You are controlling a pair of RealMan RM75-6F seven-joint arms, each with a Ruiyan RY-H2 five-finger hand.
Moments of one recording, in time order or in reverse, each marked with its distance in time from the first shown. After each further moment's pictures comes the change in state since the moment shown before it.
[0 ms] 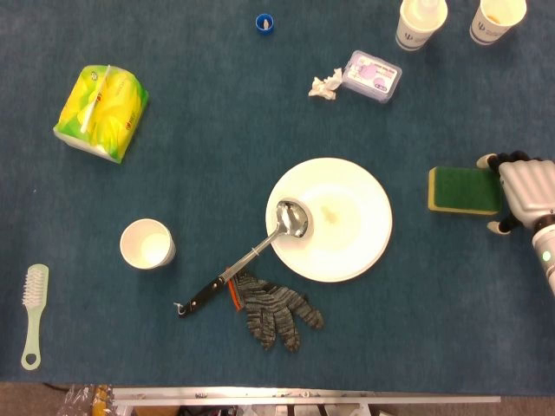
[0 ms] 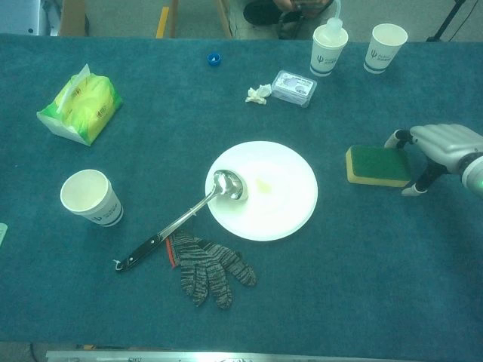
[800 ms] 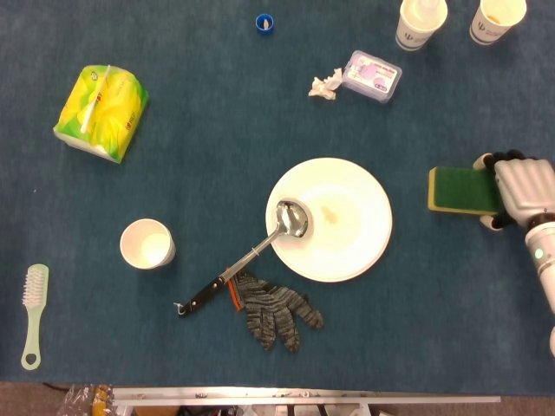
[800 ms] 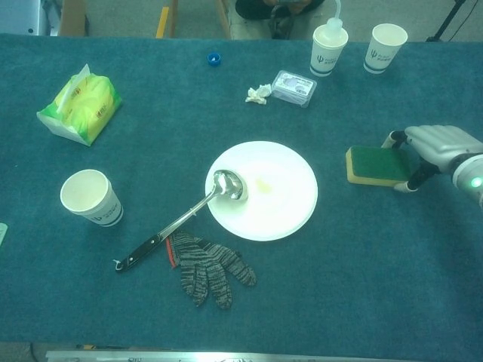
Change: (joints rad) left arm -0.005 -0.011 -0.002 0.049 0.008 -0.008 -0.043; right arm 0.024 -0.052 -0.008 0.038 0.029 0.033 0.016
